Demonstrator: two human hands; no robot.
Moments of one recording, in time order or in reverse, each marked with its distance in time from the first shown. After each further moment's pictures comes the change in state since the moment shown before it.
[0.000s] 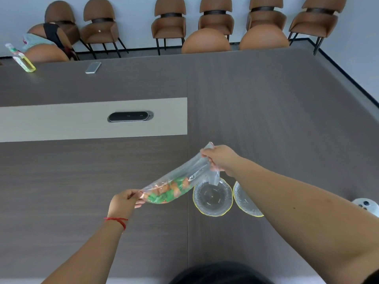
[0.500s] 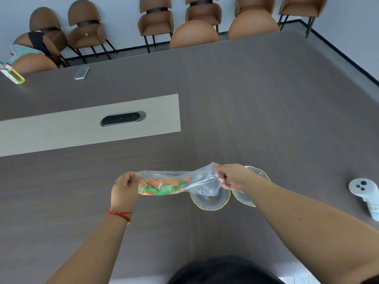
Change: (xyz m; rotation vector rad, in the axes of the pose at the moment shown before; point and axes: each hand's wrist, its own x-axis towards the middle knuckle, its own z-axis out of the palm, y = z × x) left_hand -0.035 0.073 0.025 0.278 0.189 0.324; right_hand -0.006 0.090 -0.027 0.379 -0.053 0.304
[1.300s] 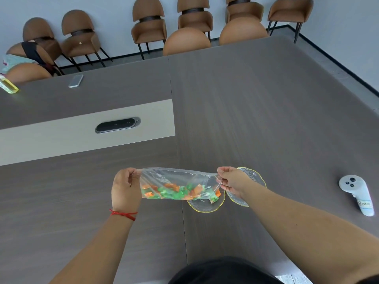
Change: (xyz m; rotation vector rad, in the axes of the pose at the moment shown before) left_hand -0.003 0.015 0.012 -0.003 0.087 0.214; right_hand -0.002 0.021 -0.014 0.139 0.104 -0.108
